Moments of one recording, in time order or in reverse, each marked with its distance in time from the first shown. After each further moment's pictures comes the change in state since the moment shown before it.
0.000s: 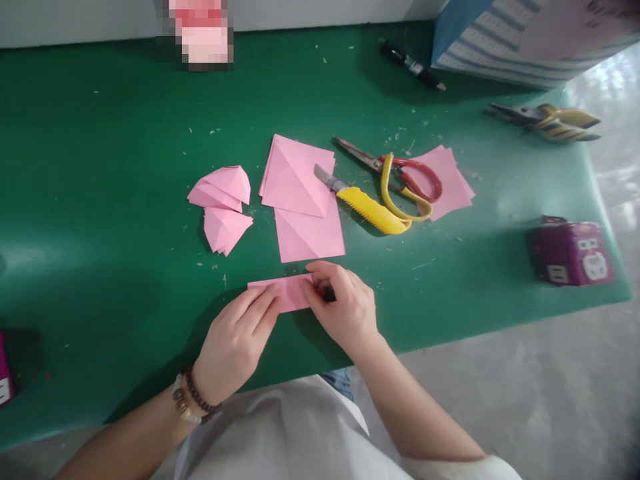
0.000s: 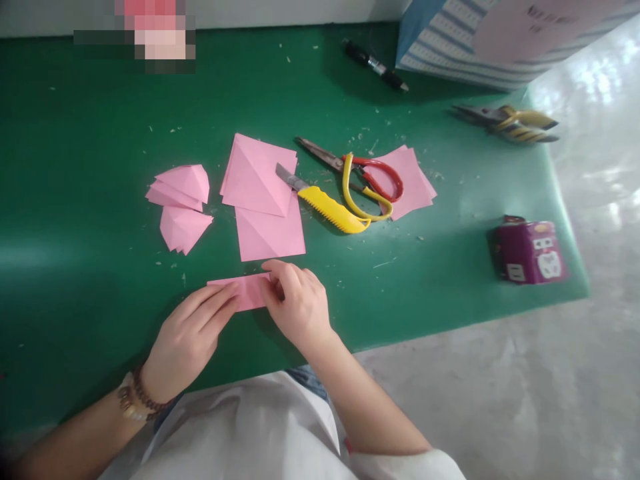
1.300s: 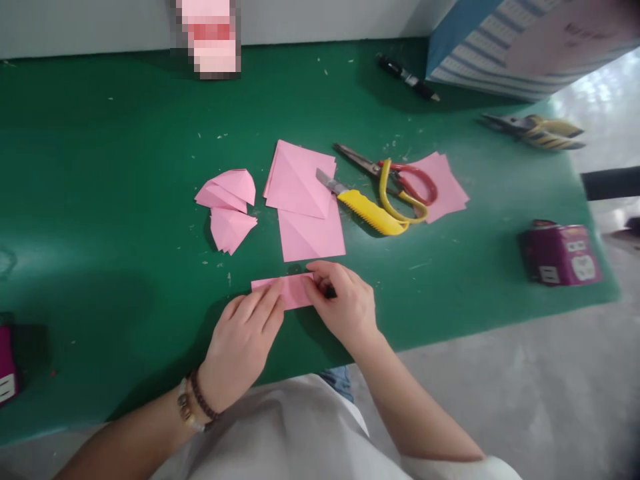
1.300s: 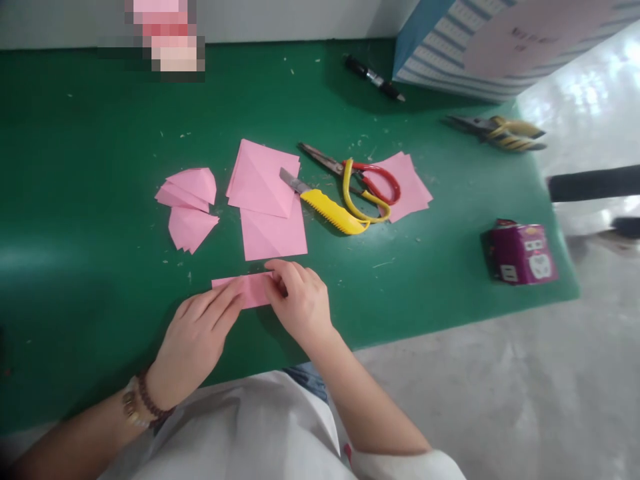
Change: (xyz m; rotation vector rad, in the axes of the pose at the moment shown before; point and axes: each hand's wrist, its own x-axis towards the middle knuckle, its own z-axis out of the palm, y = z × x) left_hand -0.005 0.011 0.000 0.167 -0.107 -0.077; right_hand 0.001 0.001 0.001 0.014 -0.016 0.001
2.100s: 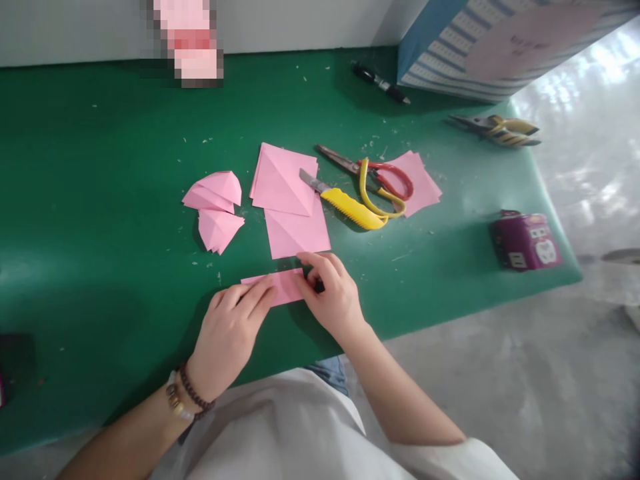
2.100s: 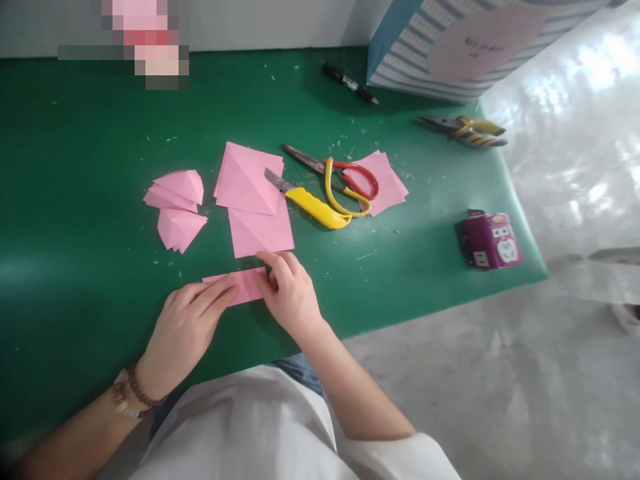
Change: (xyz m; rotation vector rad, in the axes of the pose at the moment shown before) left_hand 0.006 -0.008 -0.004 -0.070 -0.033 -0.025; right_hand -0.003 0.005 0.001 0.132 -0.009 0.033
